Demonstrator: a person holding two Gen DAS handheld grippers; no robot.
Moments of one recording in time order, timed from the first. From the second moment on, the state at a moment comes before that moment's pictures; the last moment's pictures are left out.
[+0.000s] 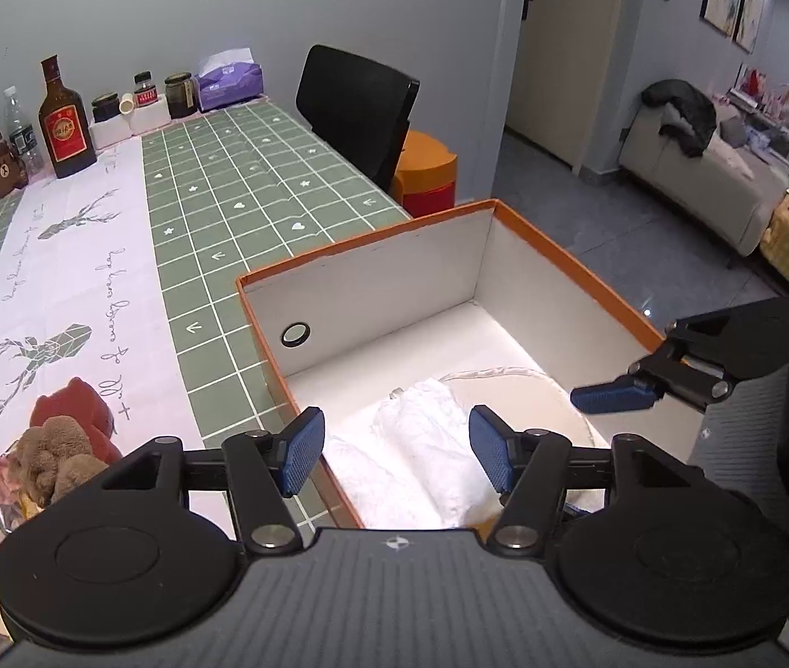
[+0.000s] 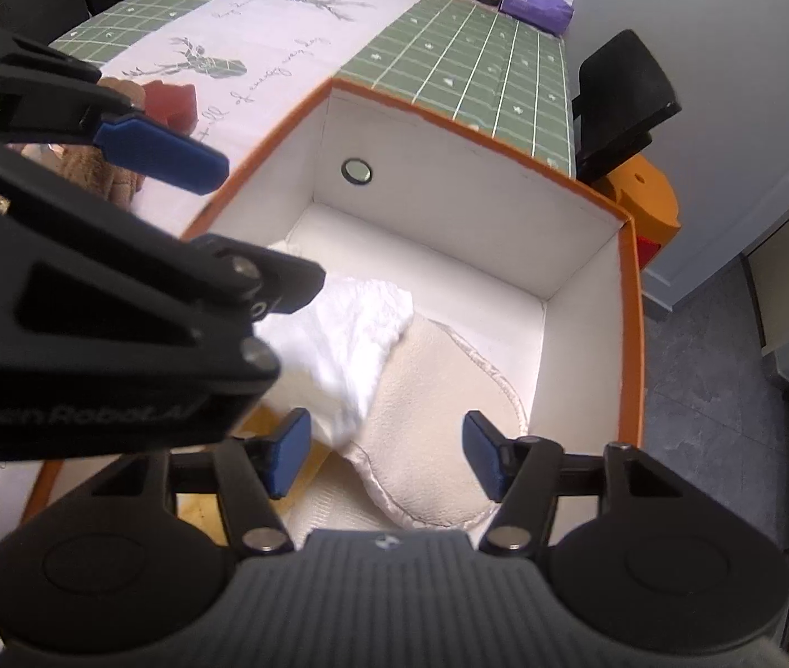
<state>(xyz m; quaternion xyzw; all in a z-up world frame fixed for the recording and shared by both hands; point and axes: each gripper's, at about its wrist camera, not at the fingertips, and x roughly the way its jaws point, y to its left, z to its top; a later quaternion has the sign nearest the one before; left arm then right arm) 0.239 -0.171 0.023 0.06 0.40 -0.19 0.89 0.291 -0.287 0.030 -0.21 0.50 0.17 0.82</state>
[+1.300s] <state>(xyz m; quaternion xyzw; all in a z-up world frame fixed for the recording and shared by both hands) 0.043 0.057 -0.032 -0.03 0.26 -0.03 0.96 0.098 -0.149 -0.005 -0.04 0.31 0.18 0.93</state>
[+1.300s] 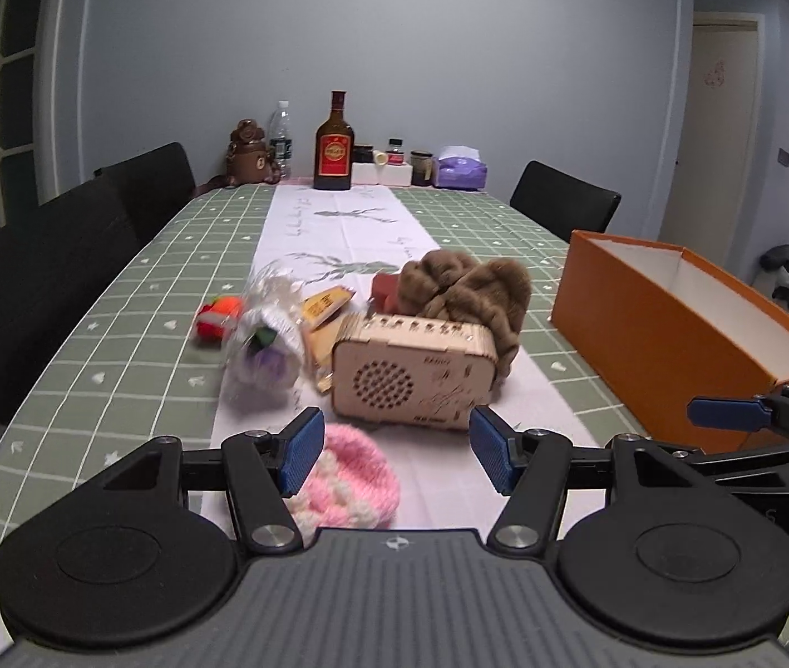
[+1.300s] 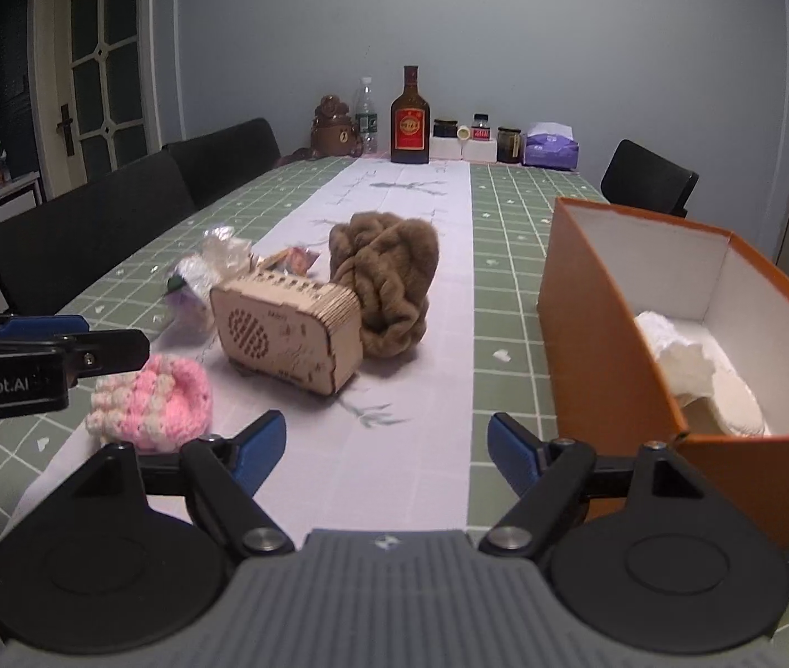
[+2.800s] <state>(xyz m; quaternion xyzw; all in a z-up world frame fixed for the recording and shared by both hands) 0.096 0.088 -0.094 -0.07 0.36 0.02 0.93 0.148 -0.094 -0.061 -0.05 0.40 0.22 0.89</state>
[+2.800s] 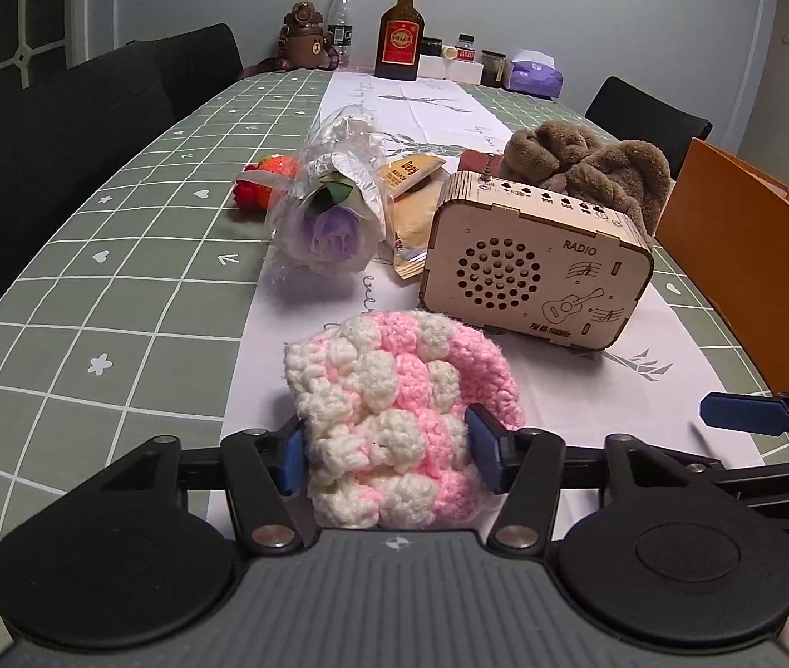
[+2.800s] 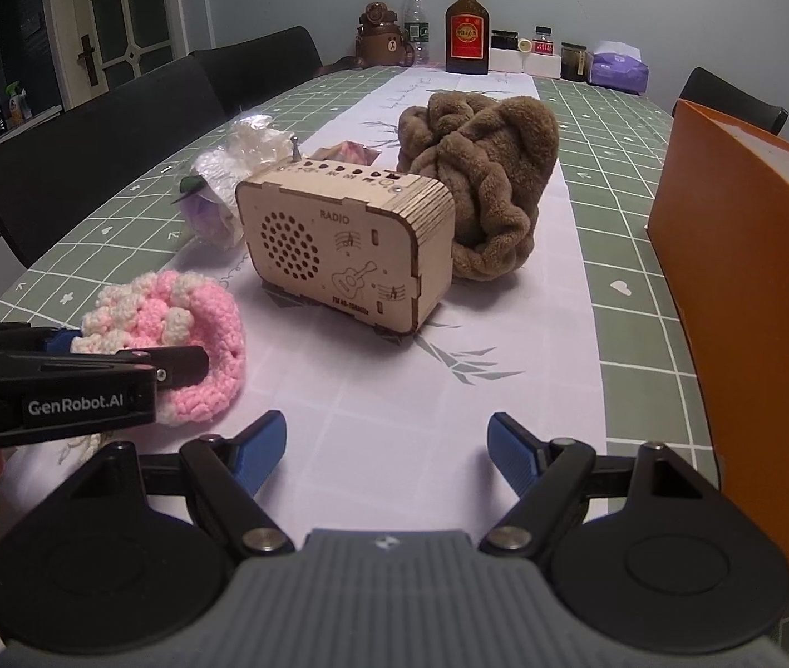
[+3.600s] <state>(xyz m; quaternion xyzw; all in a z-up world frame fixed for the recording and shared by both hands) 0.089 0.143 -0.037 -0.07 0.29 0.15 0.94 0.173 -0.008 0.019 -0.08 0.25 0.31 0.91</state>
